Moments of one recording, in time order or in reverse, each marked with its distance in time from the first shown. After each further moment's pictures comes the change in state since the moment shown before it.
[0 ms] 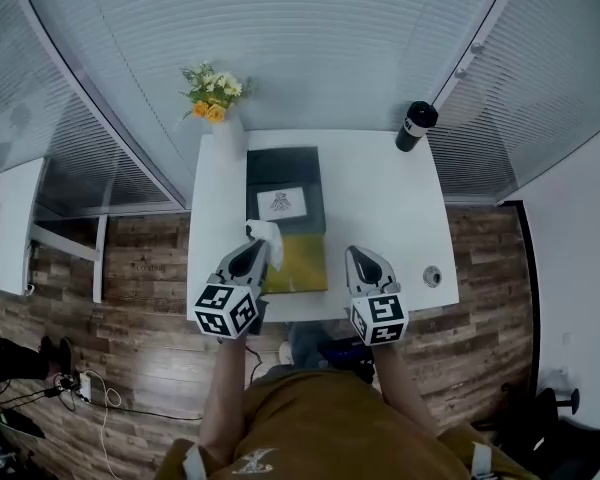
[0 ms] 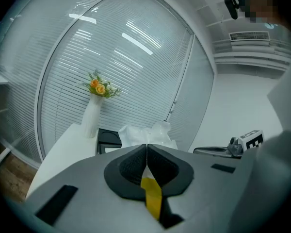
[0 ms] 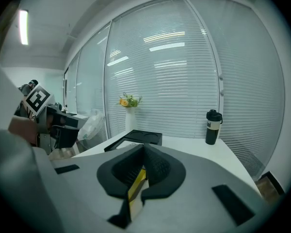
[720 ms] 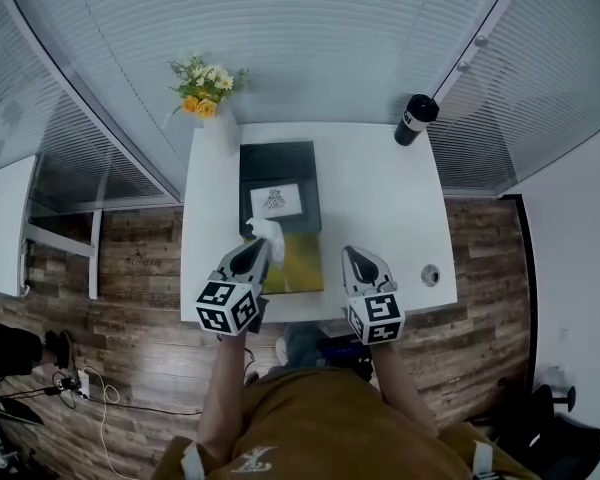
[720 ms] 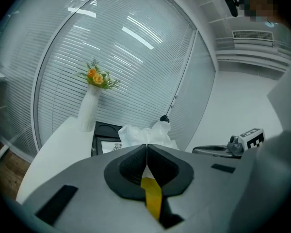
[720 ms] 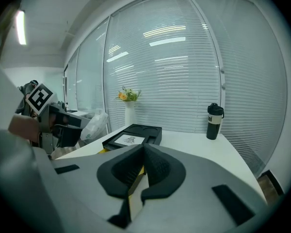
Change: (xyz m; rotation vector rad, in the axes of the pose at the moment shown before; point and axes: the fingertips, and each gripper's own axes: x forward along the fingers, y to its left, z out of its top) left arm 0.025 0.003 -0.020 -0.014 0.062 -0.010; right arm 0.013 -0.008 -0.021 0.004 0.060 0.016
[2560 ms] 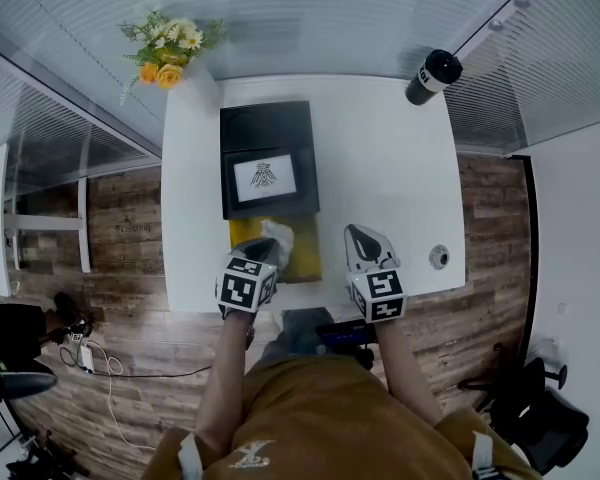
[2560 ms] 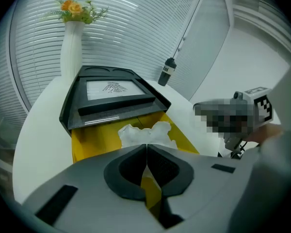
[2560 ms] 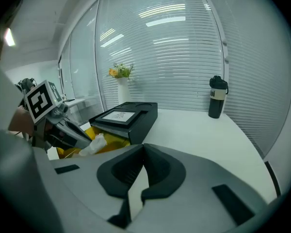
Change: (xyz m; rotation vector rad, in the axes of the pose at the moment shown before) left arm 0.062 0.024 -0.135 0.076 0.592 0.024; right arm 0.053 -0.035 -0.077 0.034 0.192 0.021
